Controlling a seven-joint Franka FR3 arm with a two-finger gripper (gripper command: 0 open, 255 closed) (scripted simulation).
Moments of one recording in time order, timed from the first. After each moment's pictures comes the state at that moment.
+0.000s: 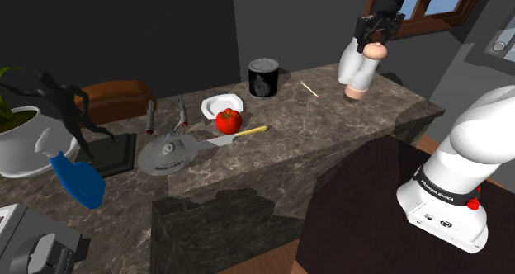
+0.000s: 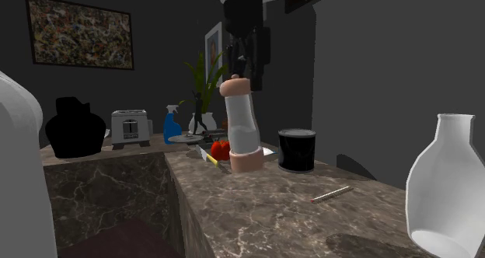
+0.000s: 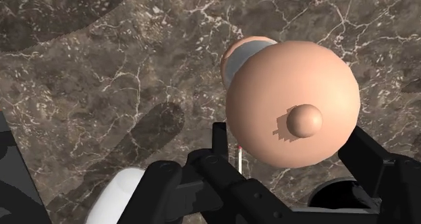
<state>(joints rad) -0.13 -0.71 -0.13 -2.46 -0.09 1.82 0.24</state>
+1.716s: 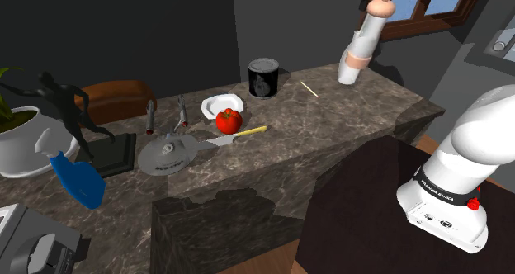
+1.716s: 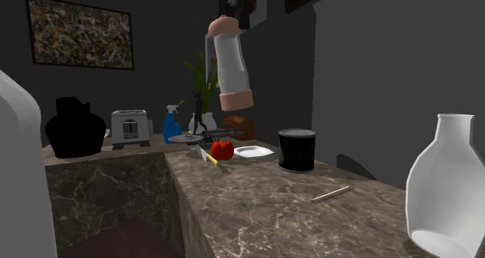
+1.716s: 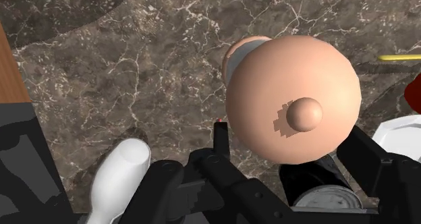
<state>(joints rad) -0.10 -0.63 -0.05 -2.10 -0.04 1.53 0.30</state>
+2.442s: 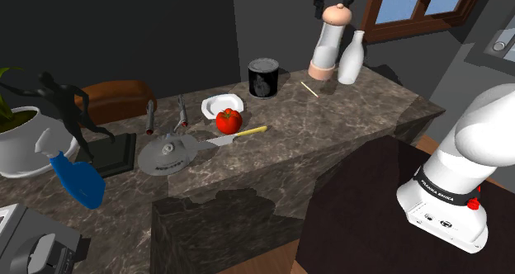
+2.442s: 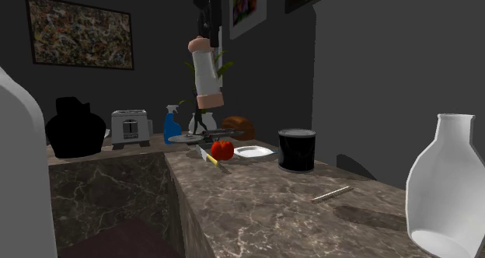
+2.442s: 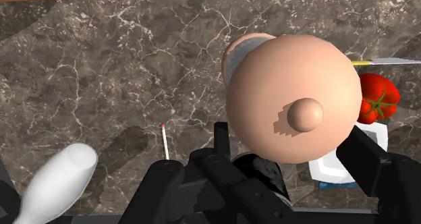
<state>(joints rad) -0.03 -0.50 0.16 -2.00 0.05 1.56 0.56</state>
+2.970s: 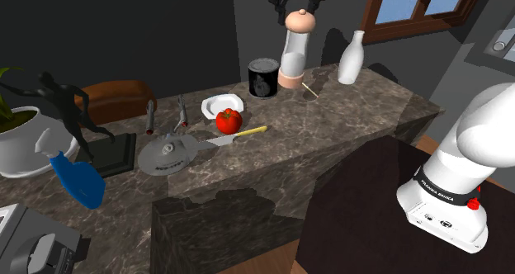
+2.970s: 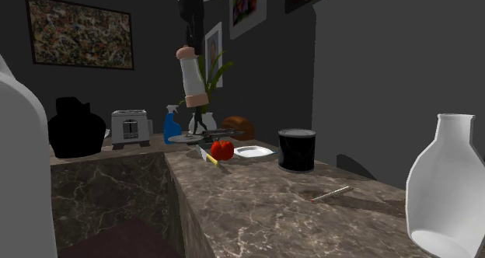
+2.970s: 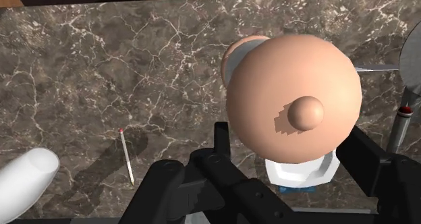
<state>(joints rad) 0.01 -0.33 0.32 -1.83 0.06 1.57 0.76</state>
